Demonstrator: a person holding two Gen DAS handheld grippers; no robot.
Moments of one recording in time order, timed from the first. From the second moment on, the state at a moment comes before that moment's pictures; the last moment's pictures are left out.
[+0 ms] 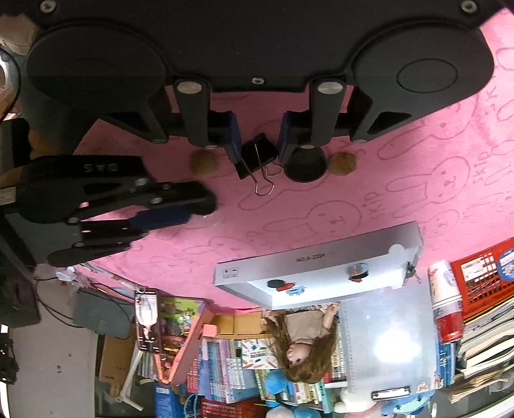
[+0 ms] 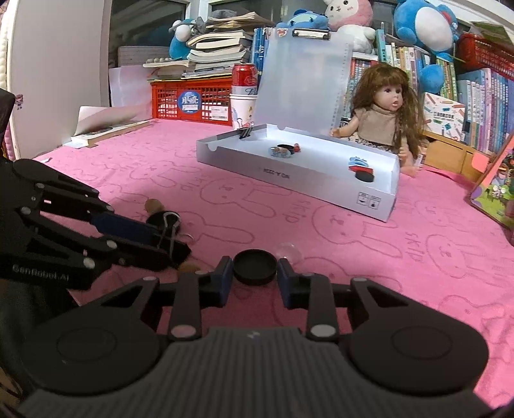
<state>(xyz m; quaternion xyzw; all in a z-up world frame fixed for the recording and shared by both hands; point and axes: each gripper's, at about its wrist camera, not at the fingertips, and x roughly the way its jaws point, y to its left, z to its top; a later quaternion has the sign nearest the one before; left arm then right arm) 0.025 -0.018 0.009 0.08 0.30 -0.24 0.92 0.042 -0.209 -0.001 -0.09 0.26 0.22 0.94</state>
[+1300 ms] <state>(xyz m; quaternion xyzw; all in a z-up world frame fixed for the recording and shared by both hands) 0.044 -0.043 0.021 0.05 0.29 -0.14 0.95 0.037 -0.224 -0.006 -0.07 0.26 0.20 0.94</state>
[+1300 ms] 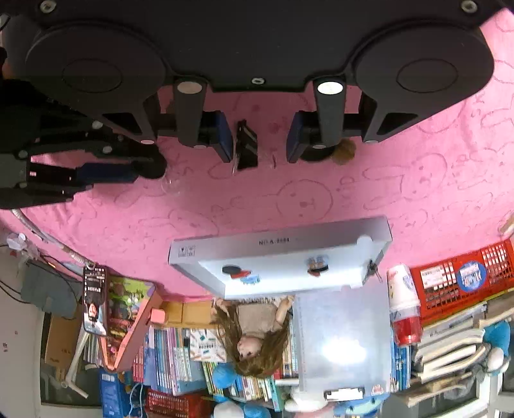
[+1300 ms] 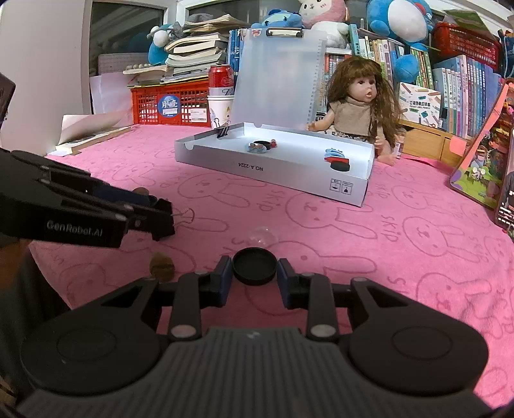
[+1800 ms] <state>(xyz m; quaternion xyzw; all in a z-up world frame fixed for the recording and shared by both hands) 0.039 -0.024 0.025 0.10 0.26 -0.09 0.96 0.037 -0.226 -0.007 -0.06 0.25 0.20 0.94</state>
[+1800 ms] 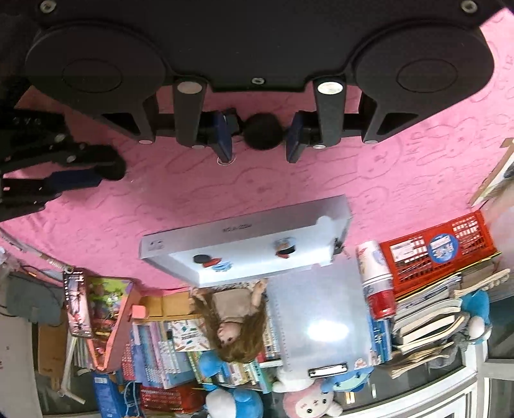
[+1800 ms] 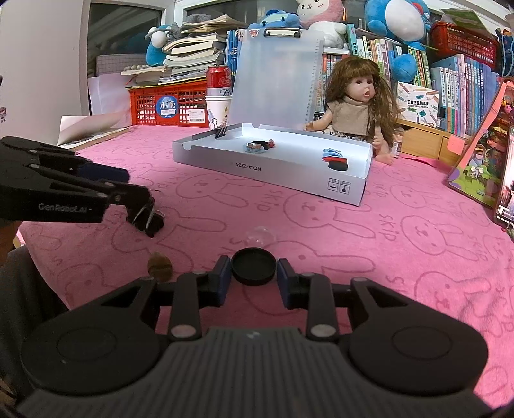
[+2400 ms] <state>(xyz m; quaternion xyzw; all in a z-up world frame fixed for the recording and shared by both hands) 0.037 -0.031 0.025 0.03 0.32 -0.10 0.94 0.036 -0.227 -0.007 -0.06 0.25 0.19 0.95</state>
